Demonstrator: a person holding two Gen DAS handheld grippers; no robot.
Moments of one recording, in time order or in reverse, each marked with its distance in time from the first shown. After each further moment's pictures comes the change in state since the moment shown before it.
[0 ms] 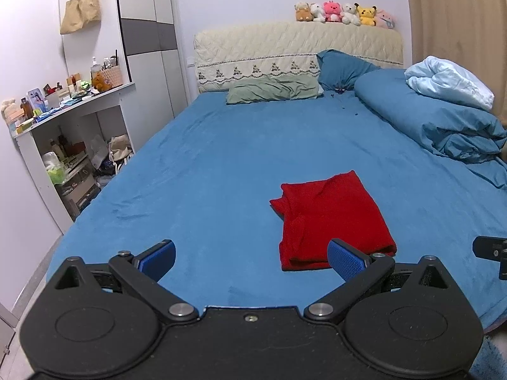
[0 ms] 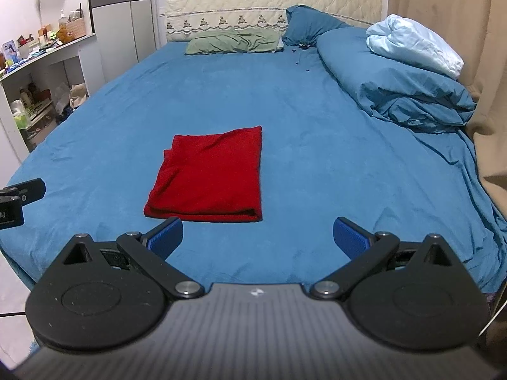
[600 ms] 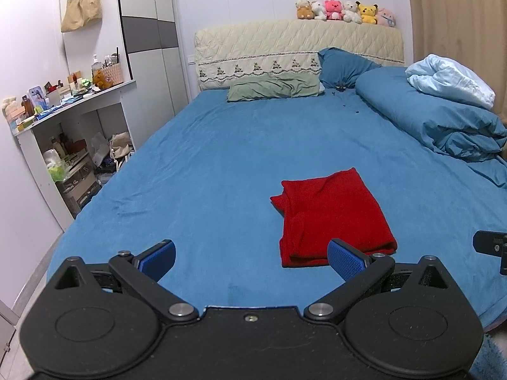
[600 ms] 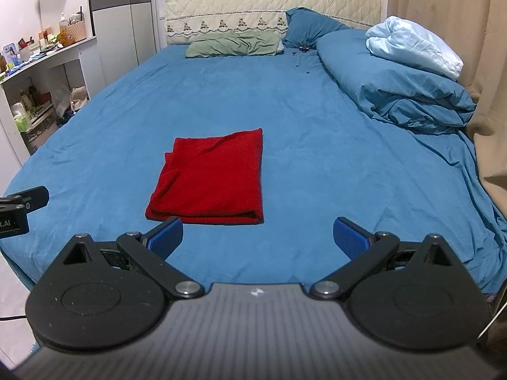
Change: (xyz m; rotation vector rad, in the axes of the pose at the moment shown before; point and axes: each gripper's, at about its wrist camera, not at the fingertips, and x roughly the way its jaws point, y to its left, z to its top) left arm -0.001 0.001 -0.003 -0.002 0.008 0.002; right arm -0.002 -0.001 0.000 0.005 -0.009 0.004
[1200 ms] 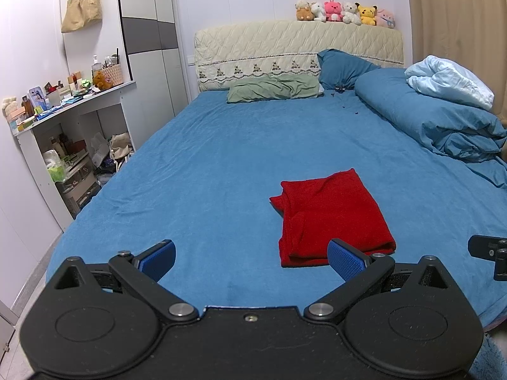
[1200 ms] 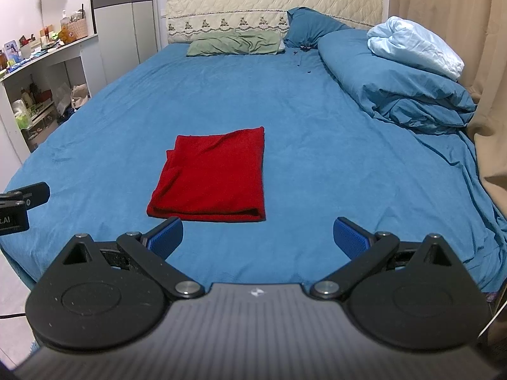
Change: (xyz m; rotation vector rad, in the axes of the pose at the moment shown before) left arm -0.001 -0.001 0.000 0.000 -0.003 0.001; right arm -0.002 0.005 0.000 -0.007 0.004 0.000
